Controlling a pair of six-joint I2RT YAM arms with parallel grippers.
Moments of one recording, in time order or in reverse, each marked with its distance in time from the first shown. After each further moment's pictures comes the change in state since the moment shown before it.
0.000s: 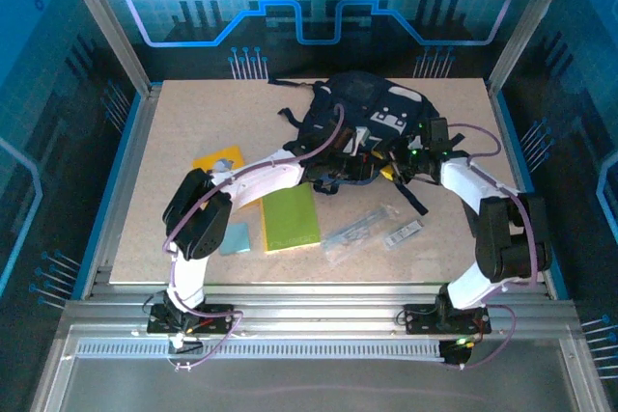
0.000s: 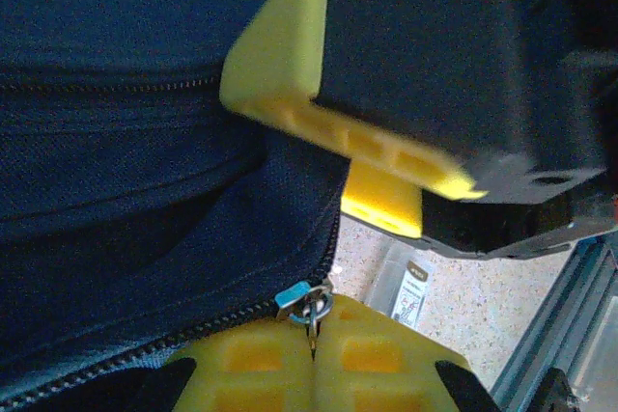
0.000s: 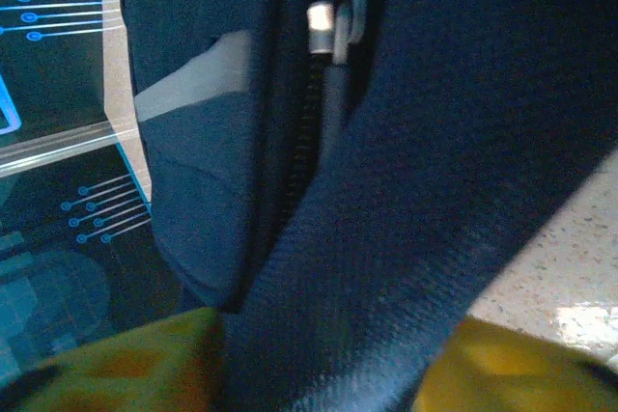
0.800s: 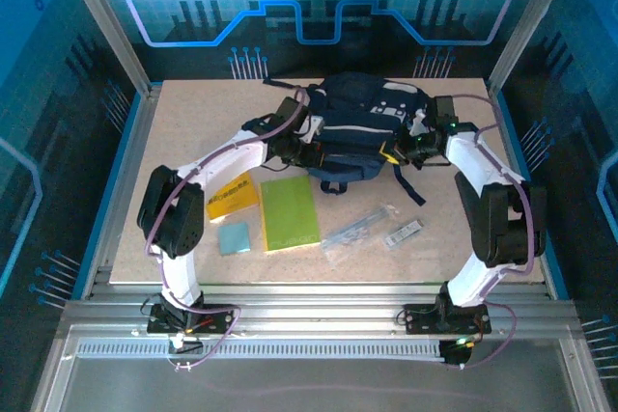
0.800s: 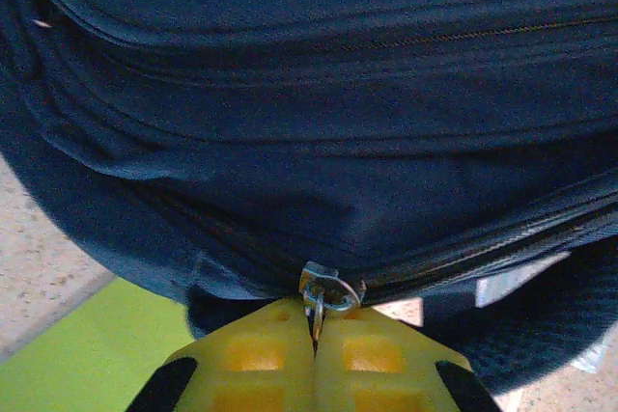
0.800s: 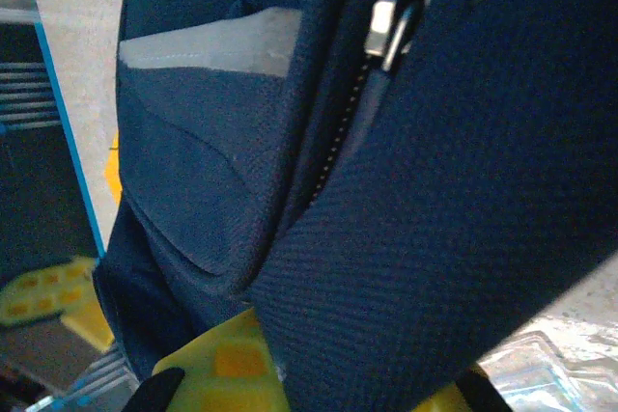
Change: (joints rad) left arm 0.253 -0.088 -0.021 -0.311 -0.051 0.319; right arm -0.056 0.097 0.315 -0.451 -0.033 -0.554
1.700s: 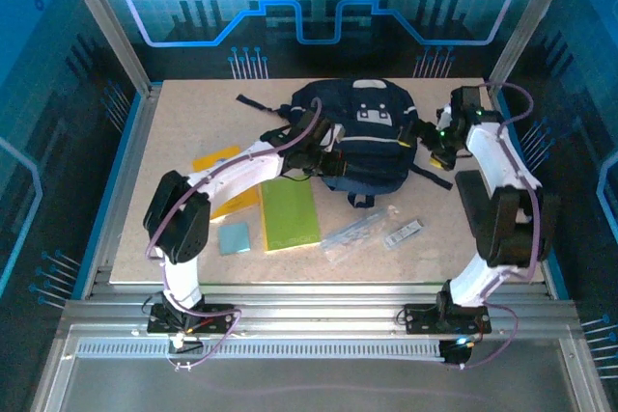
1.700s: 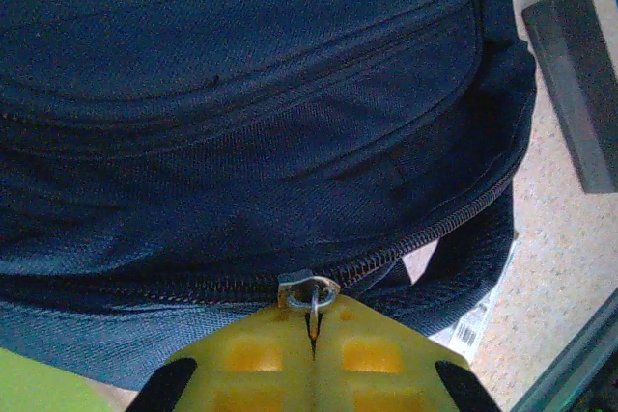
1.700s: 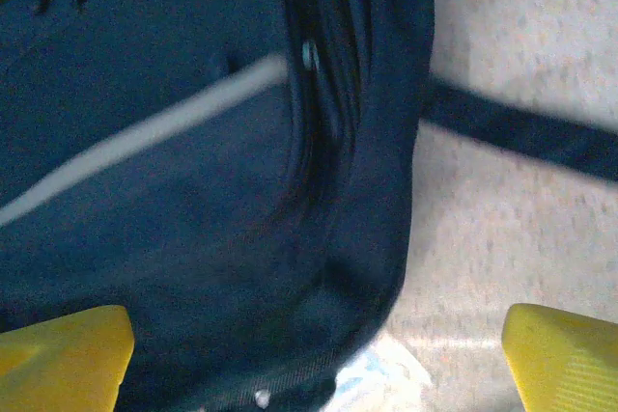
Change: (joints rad) left arm -0.160 0.012 0.010 0.085 0.015 -0.239; right arm -0.118 -0.047 0.077 -0.211 0.229 -0.097
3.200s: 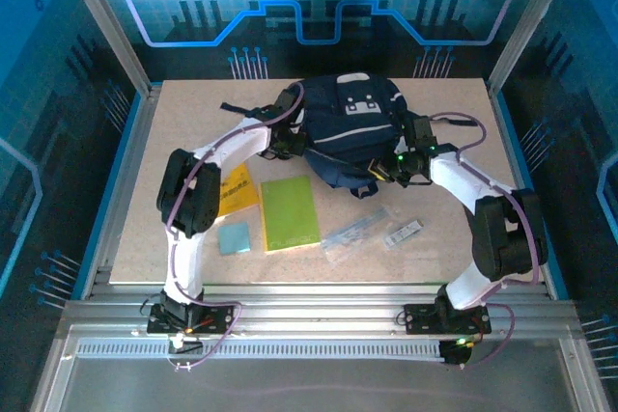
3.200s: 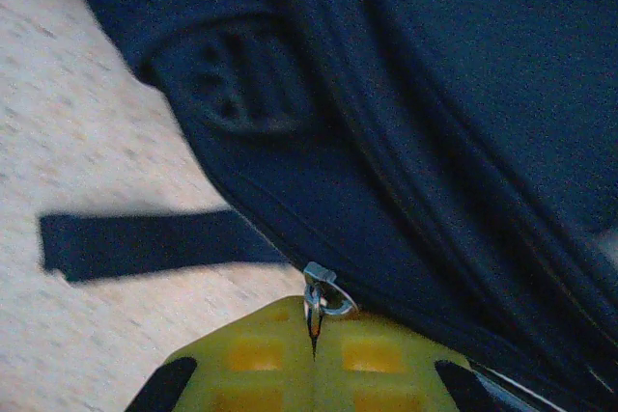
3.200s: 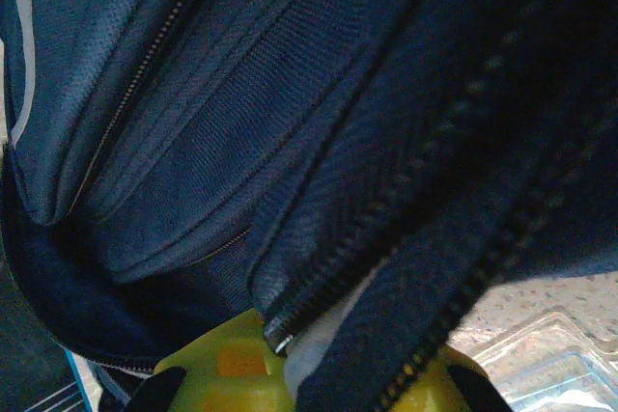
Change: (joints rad) left arm 0.244 0.212 0.170 -0.140 -0.342 0.291; right arm 0.273 -0.036 -0.313 0.430 -0.037 0.335
